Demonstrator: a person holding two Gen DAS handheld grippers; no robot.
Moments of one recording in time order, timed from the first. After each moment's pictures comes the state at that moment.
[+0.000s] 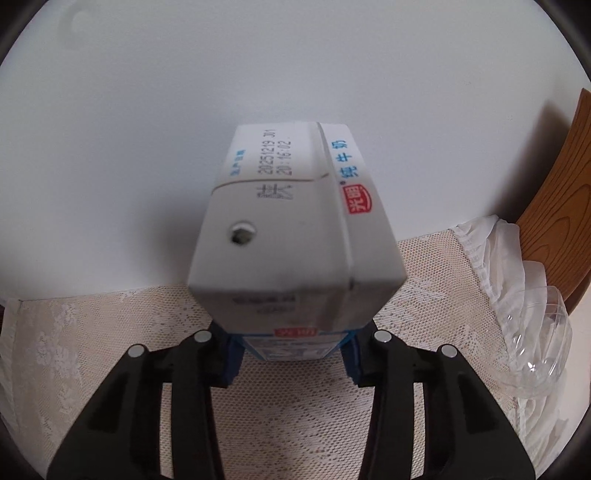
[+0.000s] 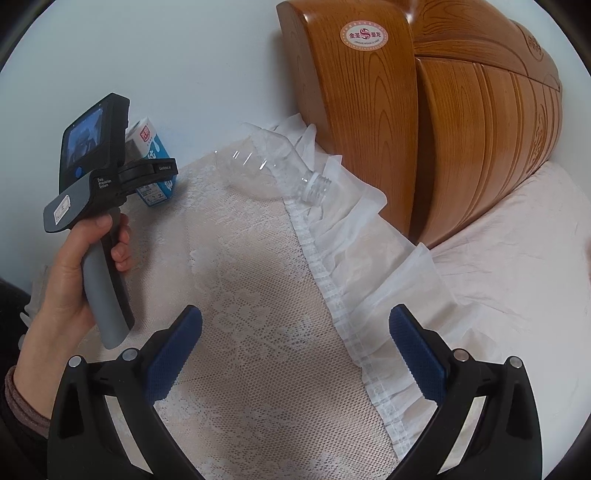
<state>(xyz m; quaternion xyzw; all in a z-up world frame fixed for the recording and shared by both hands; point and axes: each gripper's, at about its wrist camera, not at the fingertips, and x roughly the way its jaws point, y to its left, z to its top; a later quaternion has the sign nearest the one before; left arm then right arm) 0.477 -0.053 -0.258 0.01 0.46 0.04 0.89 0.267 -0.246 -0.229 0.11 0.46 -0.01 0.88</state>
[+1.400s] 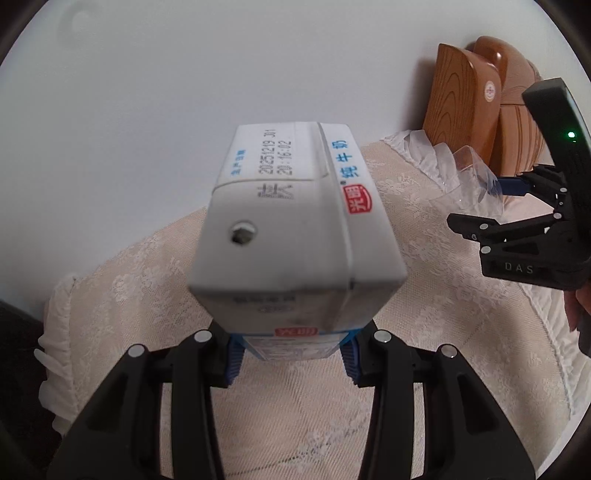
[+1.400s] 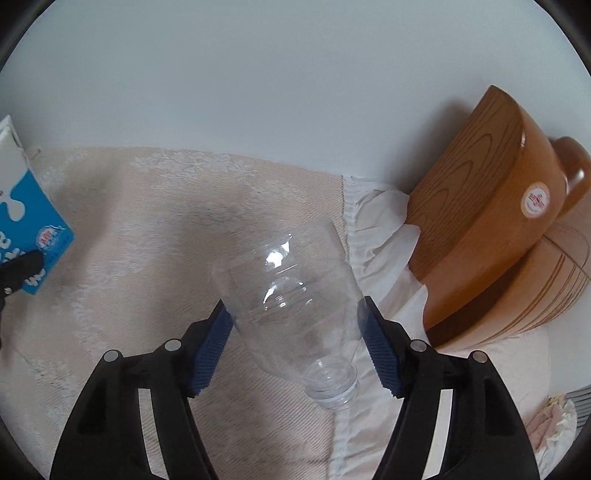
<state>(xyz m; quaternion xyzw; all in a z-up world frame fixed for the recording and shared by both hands) 0.303 -0.004 -0.205 0.09 0.47 -0.08 0.88 0.345 -0.167 -0.225 -0.14 0.45 0.09 0.88</state>
